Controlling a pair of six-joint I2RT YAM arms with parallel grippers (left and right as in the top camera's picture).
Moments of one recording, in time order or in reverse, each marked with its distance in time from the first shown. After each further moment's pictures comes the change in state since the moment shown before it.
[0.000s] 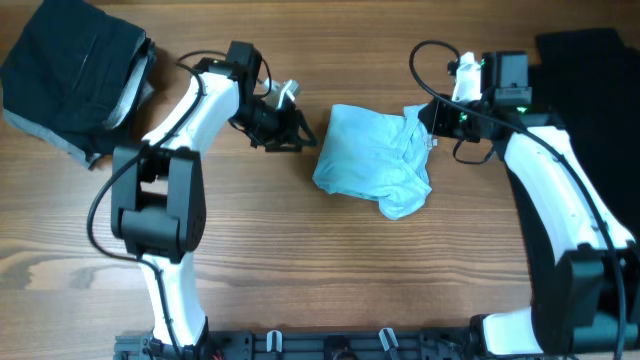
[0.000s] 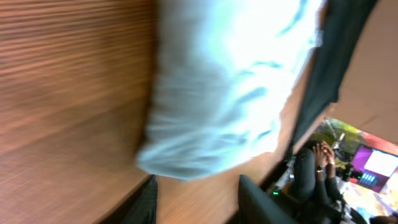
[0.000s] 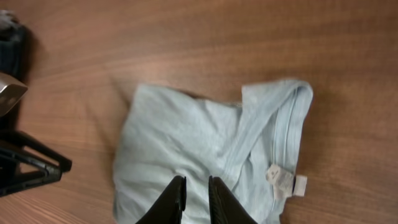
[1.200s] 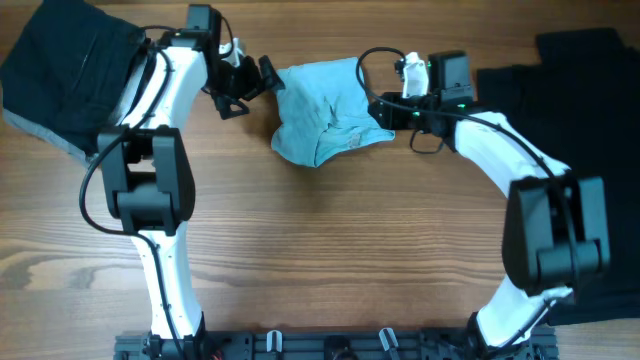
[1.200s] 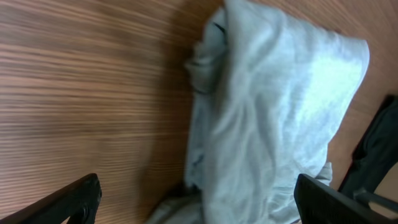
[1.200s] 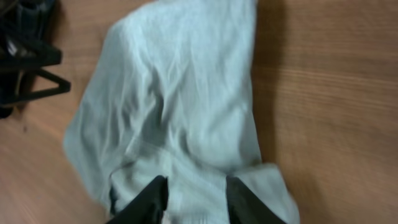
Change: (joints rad) left arm 0.159 0.185 0.282 0.083 -0.268 -0.293; right arm 0.136 0.306 0.002 0.388 -0.109 -0.014
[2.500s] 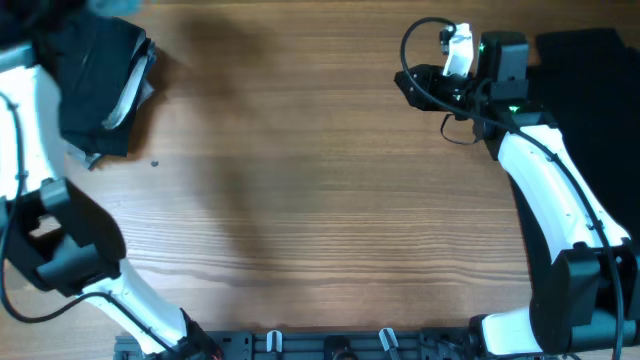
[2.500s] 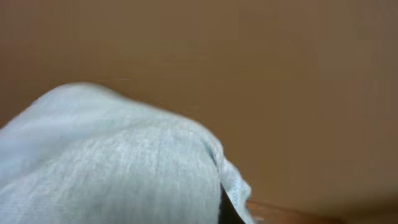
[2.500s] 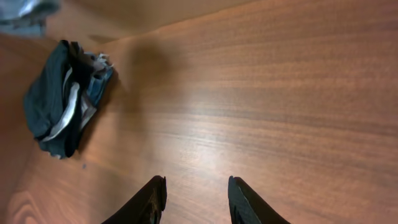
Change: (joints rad) left arm 0.479 -0.292 -0.041 0.846 0.193 -0.049; right arm -0.097 -0.289 0.005 -0.099 -0.048 0.098
